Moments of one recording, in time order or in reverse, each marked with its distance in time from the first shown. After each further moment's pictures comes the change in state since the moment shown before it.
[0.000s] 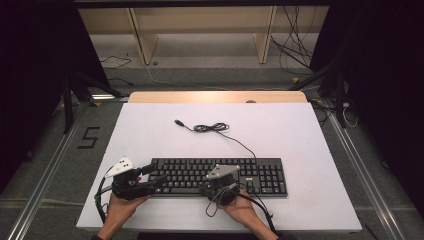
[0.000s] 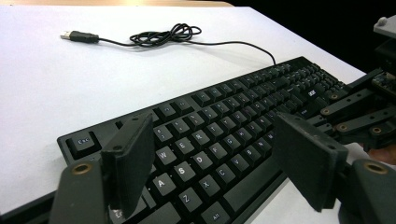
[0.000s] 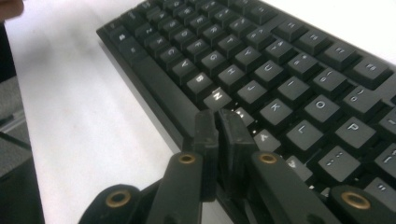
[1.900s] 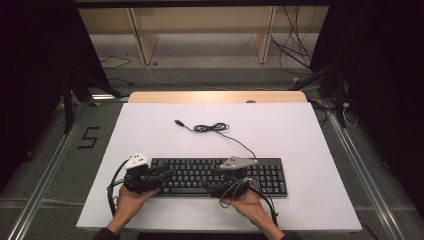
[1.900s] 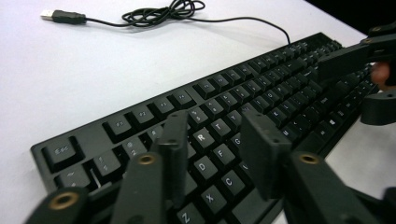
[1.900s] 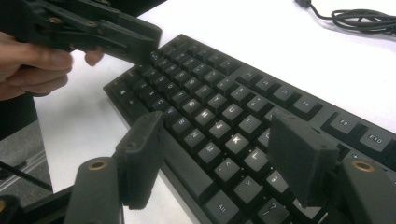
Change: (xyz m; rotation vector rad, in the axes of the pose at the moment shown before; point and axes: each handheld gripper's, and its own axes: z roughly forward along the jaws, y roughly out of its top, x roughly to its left) left arm -0.005 0.010 0.035 0.130 0.031 0.041; right arm -0.017 0.007 -0.029 -0.149 0.005 0.077
